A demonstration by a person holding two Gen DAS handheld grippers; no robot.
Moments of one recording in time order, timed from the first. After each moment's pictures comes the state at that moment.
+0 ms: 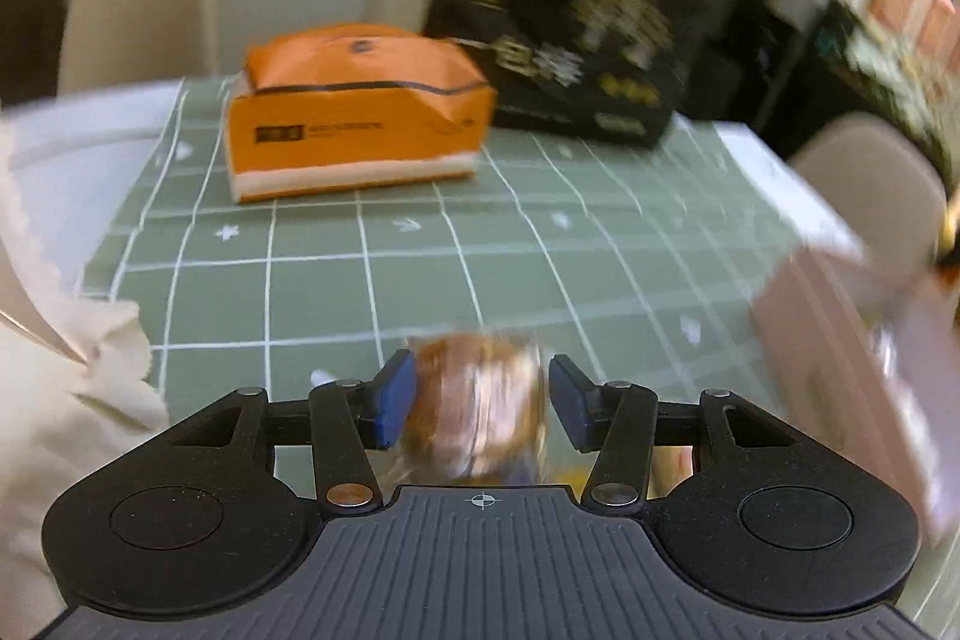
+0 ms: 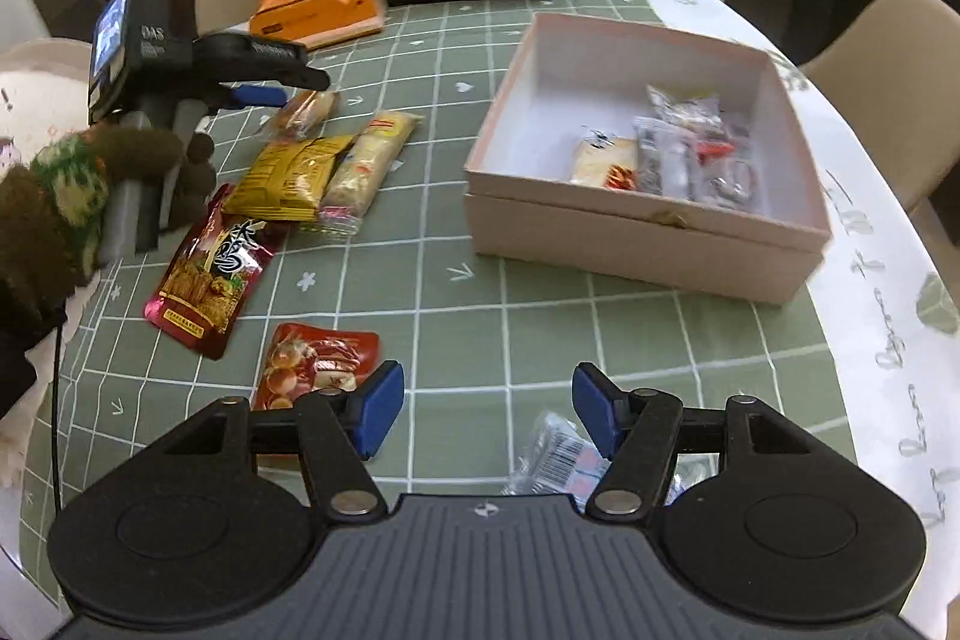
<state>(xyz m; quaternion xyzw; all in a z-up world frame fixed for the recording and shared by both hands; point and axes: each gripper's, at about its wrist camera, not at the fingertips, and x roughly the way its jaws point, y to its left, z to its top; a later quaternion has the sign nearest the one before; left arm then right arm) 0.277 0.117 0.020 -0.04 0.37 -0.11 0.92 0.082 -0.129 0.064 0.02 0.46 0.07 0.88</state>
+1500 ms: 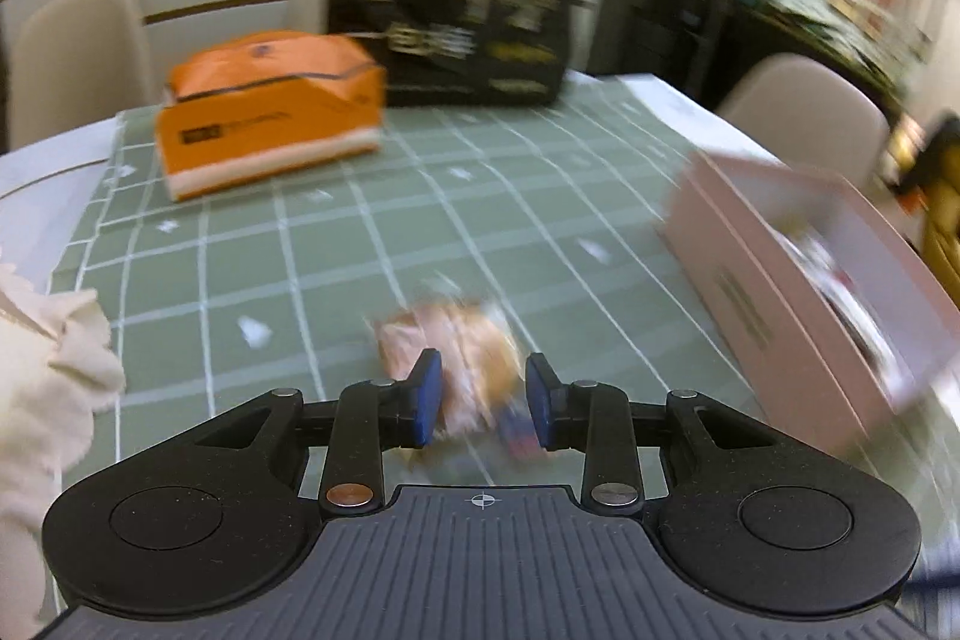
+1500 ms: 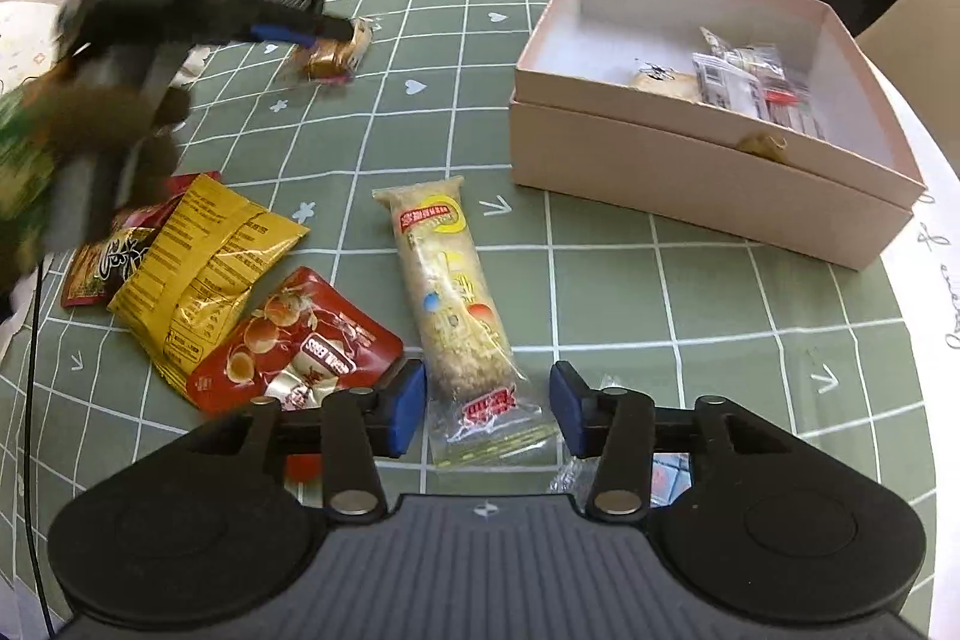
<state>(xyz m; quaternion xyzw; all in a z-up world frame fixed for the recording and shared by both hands) 0.226 0.090 0.017 0.01 0.36 -0.18 0.91 0.083 -0.118 0.023 0.00 0.49 0.08 0.87</state>
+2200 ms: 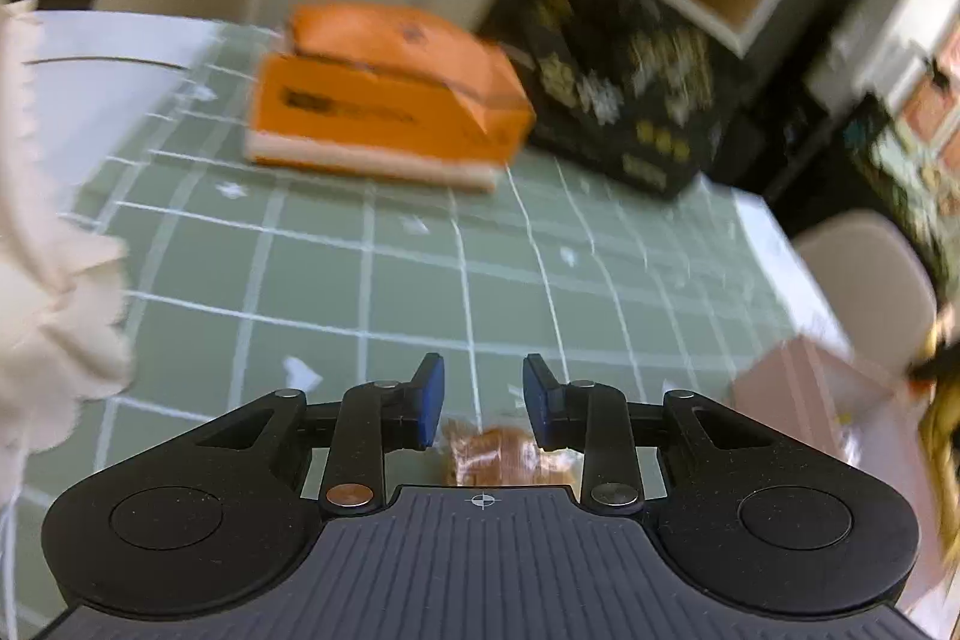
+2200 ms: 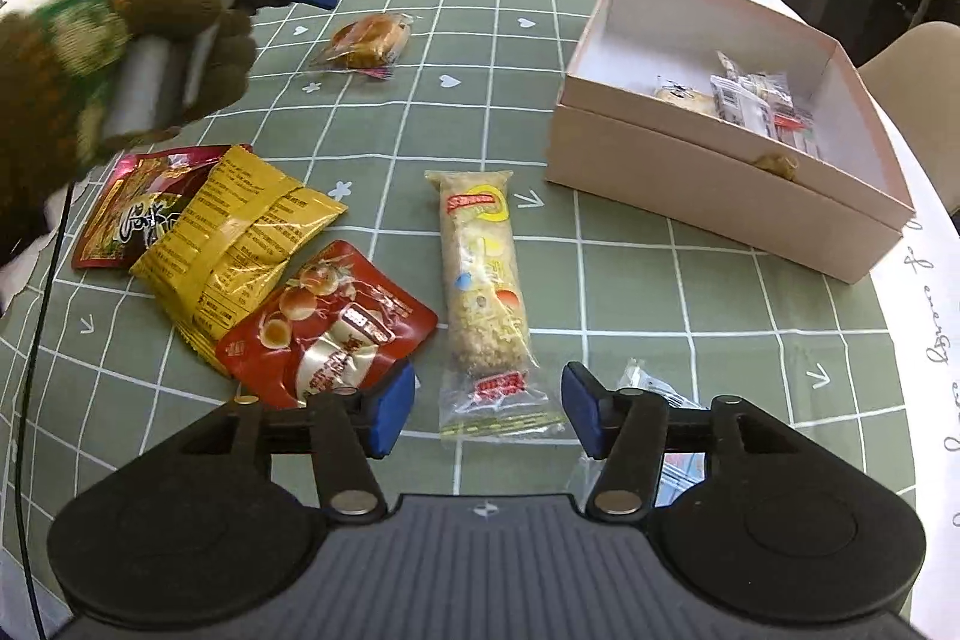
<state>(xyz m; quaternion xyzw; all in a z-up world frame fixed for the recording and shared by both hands) 0.298 0.123 0.014 -0.16 0.39 -0.09 0.90 0.066 -0.097 0.029 -0.04 0.48 0.08 0.87</state>
